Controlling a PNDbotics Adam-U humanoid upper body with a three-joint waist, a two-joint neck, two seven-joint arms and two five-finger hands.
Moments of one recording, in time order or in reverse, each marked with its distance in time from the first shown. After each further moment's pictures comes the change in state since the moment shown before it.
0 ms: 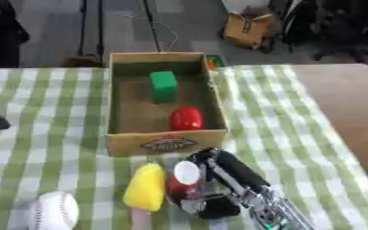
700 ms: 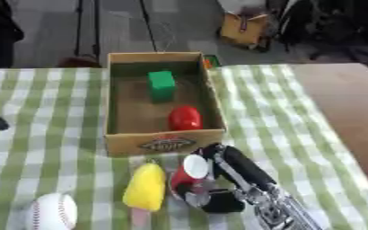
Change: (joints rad) left arm 0.000 0.000 0.000 0.000 0.000 0.004 -0.004; right arm 0.000 -0.037 -0.006 -0.045 -0.008 0.022 -0.034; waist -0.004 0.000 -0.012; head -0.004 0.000
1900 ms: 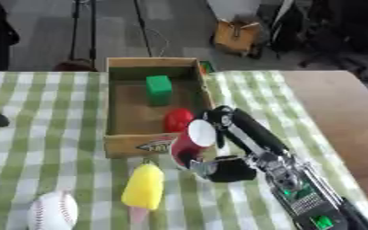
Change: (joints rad) left arm 0.009 0.009 0.005 0.000 0.000 0.010 -0.010; right arm -0.132 -0.085 -0.006 -0.105 -0.129 0.085 0.064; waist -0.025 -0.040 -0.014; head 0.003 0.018
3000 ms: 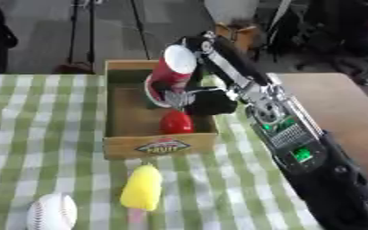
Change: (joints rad) left arm 0.002 0.000 -0.007 0.000 0.013 0.002 -0.016; right arm -0.327 -0.018 -0.026 0.182 -0.029 0.007 -0.043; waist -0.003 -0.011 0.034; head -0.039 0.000
